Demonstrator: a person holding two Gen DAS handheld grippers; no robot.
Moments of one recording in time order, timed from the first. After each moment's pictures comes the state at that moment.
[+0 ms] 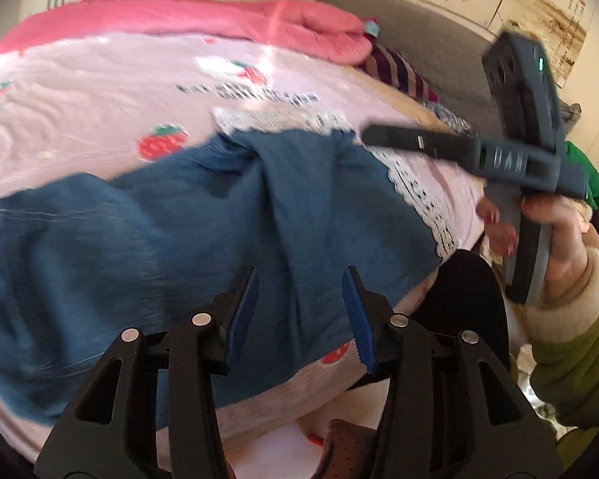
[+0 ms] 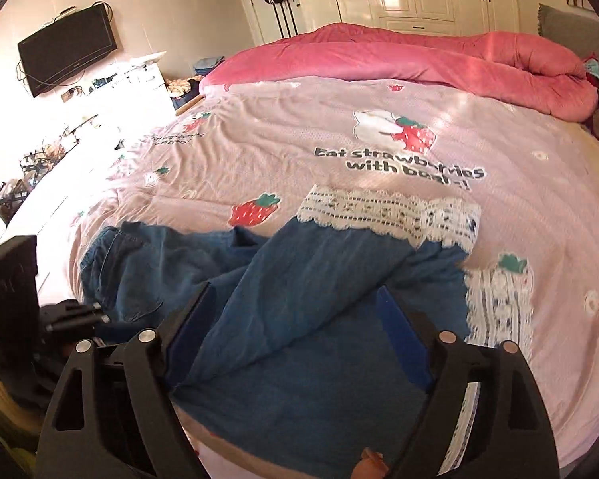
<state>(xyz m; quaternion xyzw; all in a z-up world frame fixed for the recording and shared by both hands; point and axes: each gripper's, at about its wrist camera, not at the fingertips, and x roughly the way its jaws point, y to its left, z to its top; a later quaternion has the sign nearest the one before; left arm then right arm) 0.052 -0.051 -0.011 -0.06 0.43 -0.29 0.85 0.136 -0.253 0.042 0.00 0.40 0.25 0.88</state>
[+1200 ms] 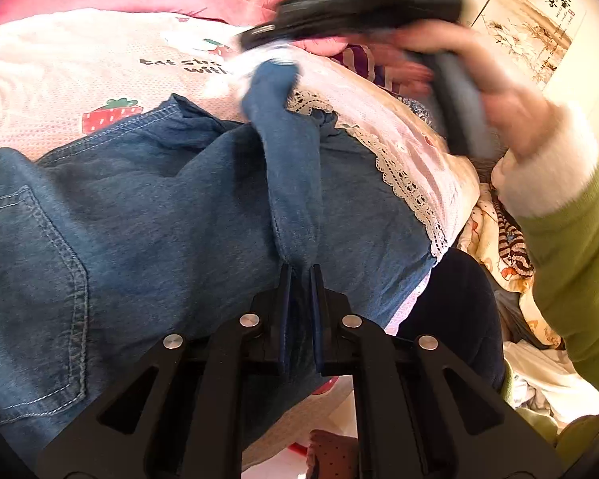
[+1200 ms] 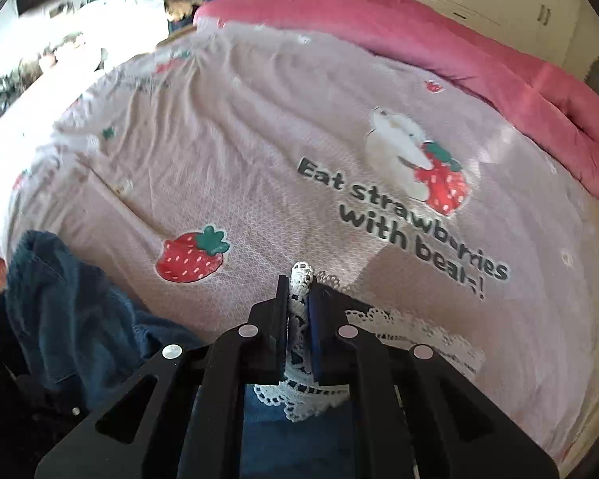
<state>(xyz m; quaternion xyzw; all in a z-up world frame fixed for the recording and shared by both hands) 0.072 -0.065 -0.043 -0.09 0.43 -0.34 0.83 0.252 -0.219 0.051 -0.10 0.46 0.24 0.85</state>
